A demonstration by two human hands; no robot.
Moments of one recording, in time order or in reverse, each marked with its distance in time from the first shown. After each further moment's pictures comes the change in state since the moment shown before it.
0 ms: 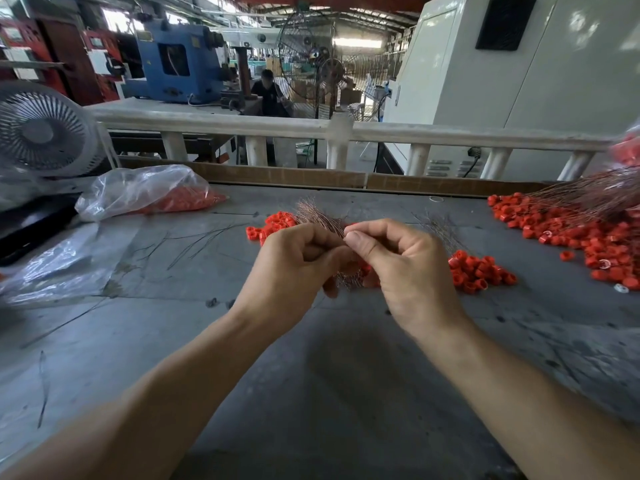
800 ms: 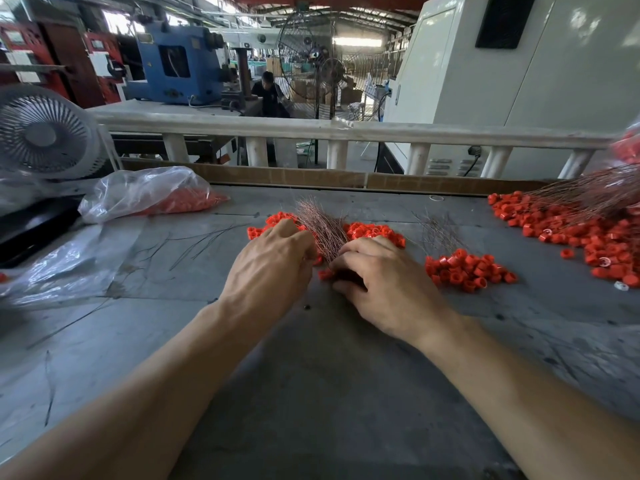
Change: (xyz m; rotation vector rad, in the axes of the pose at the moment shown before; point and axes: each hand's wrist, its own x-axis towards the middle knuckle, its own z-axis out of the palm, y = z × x) left_hand 0.019 -0.027 -0.021 0.963 -0.001 0.241; right_hand 0.004 0.016 -0.008 -0.943 -0.390 -0.310
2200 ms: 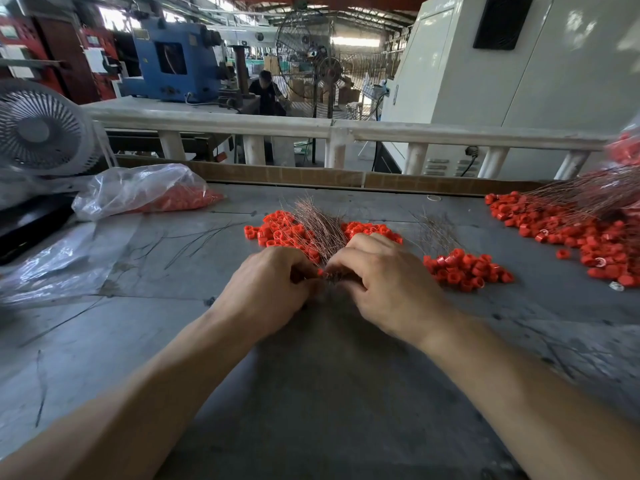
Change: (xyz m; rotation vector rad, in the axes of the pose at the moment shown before) left_hand -0.014 -0.002 0.003 -0.276 -0.158 -0.222; right_hand -0.001 -0.003 -0.006 -0.031 0.034 -0.070
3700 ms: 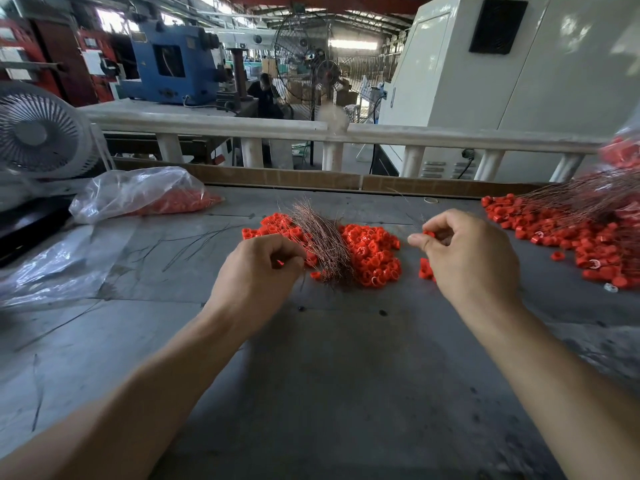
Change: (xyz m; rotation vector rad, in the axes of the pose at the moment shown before) left_hand -0.002 0.007 -0.008 -0.266 0.177 -0.106; right_hand -0.010 0.055 -0.030 0.036 0.426 0.598
